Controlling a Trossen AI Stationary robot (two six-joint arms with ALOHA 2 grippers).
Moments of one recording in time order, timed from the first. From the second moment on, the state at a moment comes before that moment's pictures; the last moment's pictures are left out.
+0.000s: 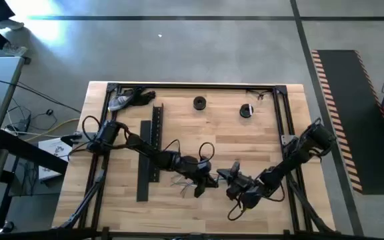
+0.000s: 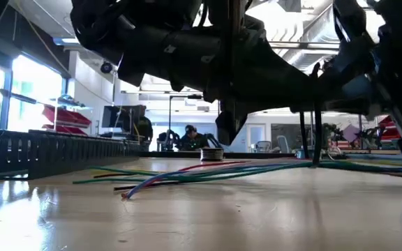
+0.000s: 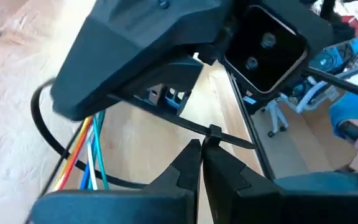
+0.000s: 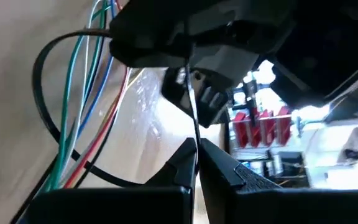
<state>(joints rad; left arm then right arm) -0.25 2.13 1.14 0.66 0.14 -0.63 0.74 1.80 0.67 0.45 1.10 -0.69</state>
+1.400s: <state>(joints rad) -0.27 2.13 1.14 0.66 0.02 -0.48 0.87 1.75 0.79 -0.01 0.99 0.35</state>
